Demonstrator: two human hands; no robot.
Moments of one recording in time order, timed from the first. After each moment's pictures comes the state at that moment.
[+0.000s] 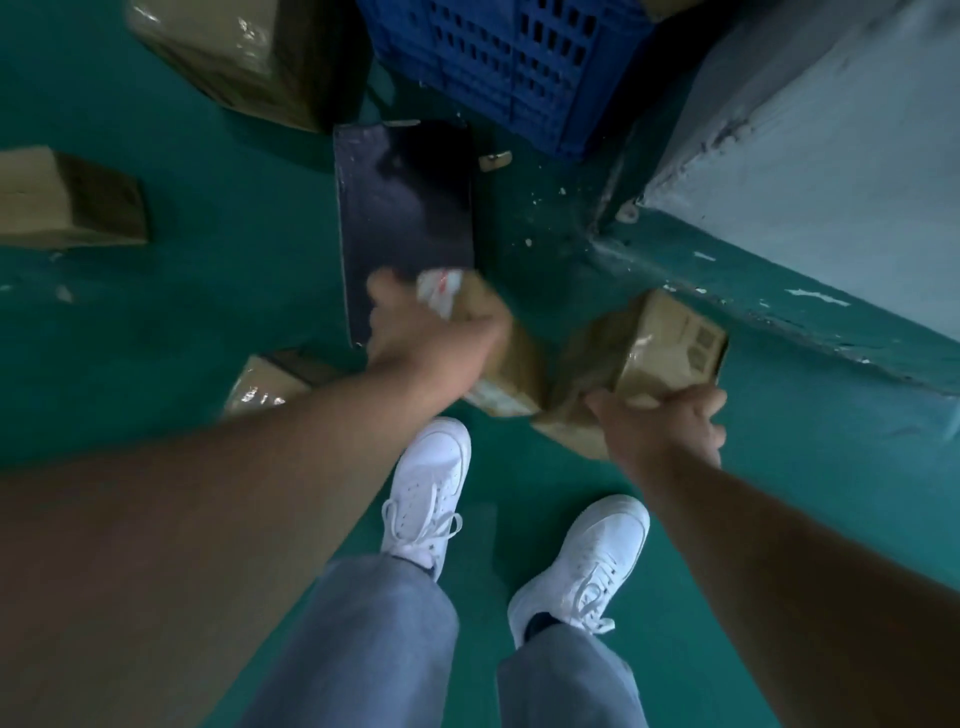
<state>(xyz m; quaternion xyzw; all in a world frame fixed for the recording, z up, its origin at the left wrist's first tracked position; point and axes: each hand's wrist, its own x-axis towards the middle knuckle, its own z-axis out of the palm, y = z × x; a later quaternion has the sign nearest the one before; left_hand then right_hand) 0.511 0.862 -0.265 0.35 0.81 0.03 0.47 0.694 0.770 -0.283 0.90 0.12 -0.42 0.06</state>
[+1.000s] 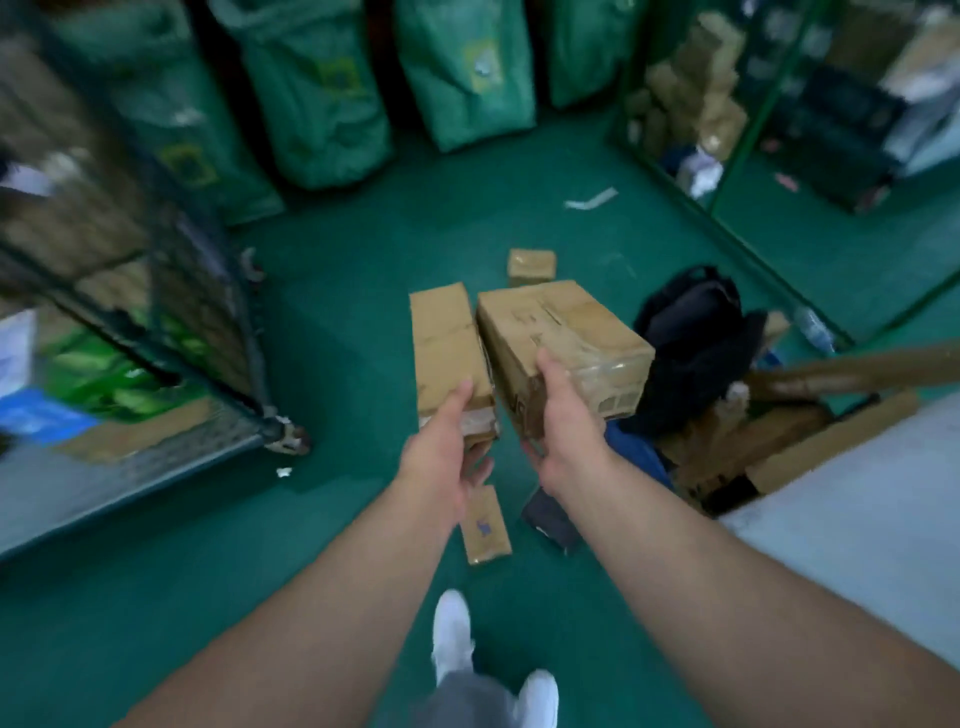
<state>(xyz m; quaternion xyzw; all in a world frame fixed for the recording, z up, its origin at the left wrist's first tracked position) 0.408 0.703 0.428 -0.16 0.64 0.58 0.48 0.482 0.789 0.405 0.58 0.21 -0.75 -0.22</state>
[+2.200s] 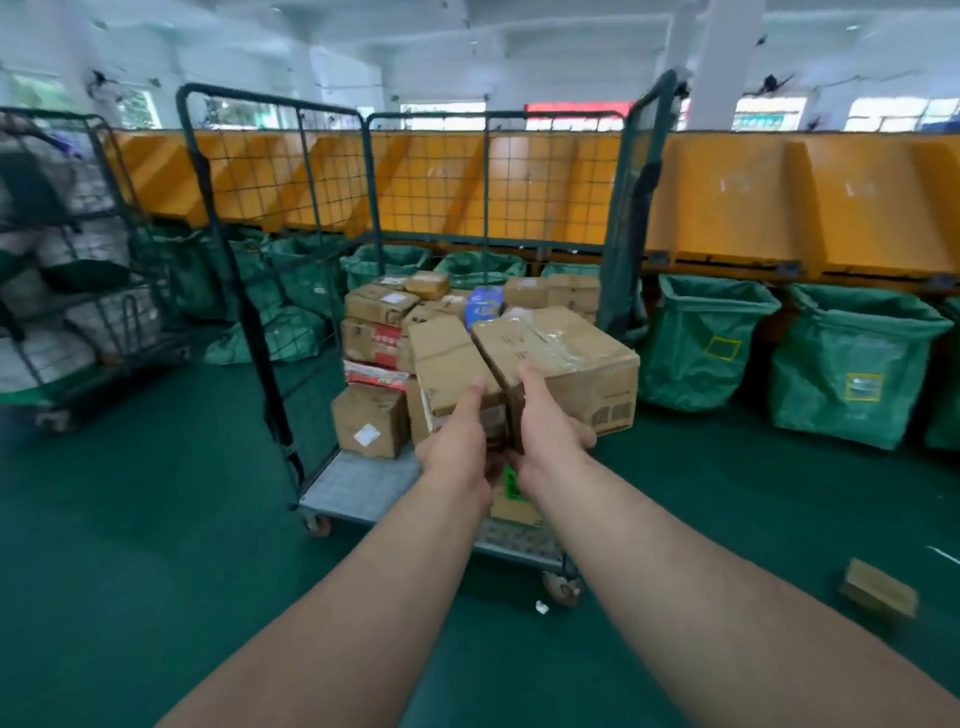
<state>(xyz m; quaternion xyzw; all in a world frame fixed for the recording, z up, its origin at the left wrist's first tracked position) 0.125 0.112 0.673 -0.19 0.47 0.86 0.11 0.142 0.177 0.696 0.35 0.40 -0.83 -0.16</state>
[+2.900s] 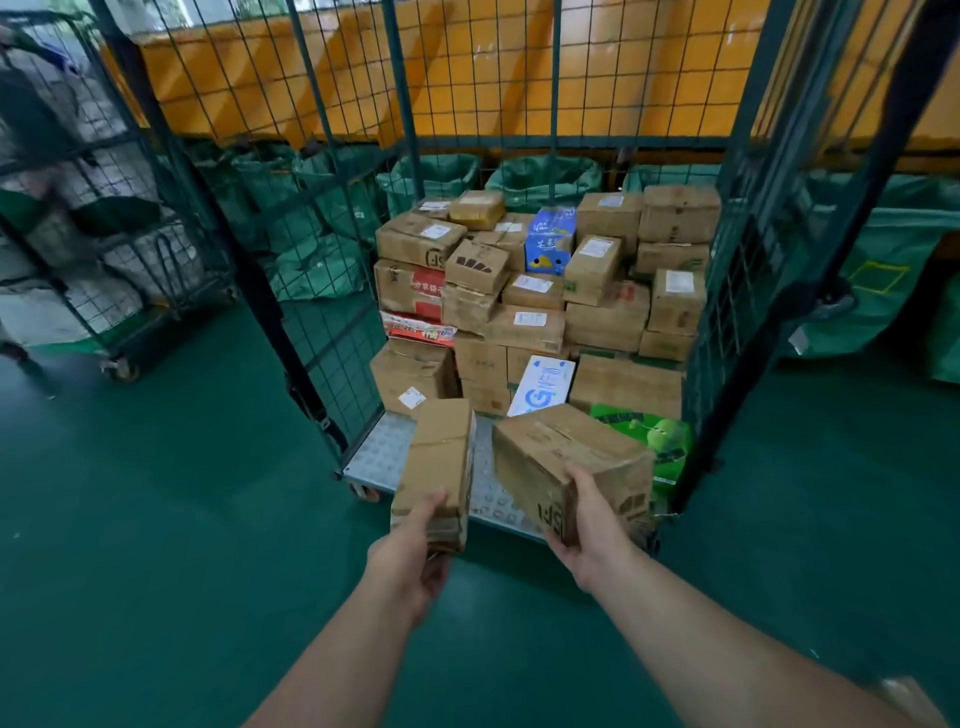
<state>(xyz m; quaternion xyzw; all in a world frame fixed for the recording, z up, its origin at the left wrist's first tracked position) -0.127 0.030 0.506 -0.38 0.54 0.74 0.15 -0.146 0.228 0.454 0.41 0.41 -0.81 0.04</state>
